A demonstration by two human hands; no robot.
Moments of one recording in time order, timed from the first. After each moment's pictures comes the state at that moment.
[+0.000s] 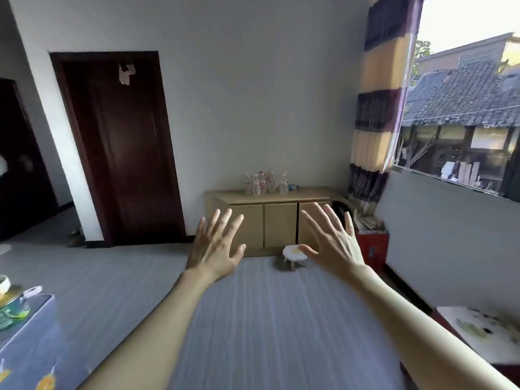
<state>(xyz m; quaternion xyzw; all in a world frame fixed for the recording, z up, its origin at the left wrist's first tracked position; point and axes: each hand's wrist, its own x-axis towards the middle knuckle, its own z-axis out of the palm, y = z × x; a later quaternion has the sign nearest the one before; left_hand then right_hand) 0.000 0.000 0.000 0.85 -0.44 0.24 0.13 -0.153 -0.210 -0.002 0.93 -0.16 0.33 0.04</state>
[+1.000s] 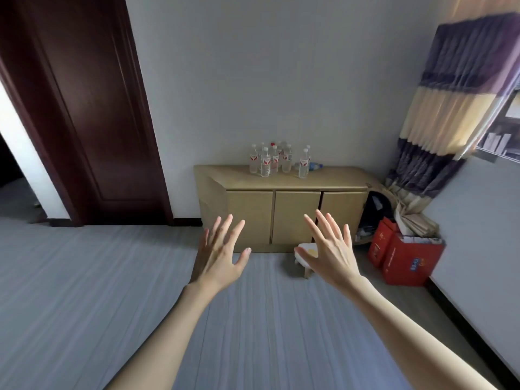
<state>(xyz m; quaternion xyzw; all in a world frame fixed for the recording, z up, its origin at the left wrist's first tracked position) 0.495 -0.311 -0.116 0.86 -0.41 0.15 0.25 0.358 -0.514 -0.102 0.95 -0.20 0.23 -0.05</state>
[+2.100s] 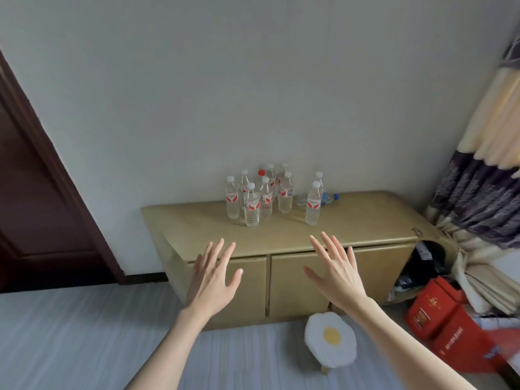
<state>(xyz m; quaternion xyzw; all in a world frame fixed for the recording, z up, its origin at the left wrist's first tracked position) 1.035 -0.740 -0.176 0.88 -0.40 0.05 0.26 0.870 -0.954 -0.165 0.95 -0.26 0.17 -0.09</state>
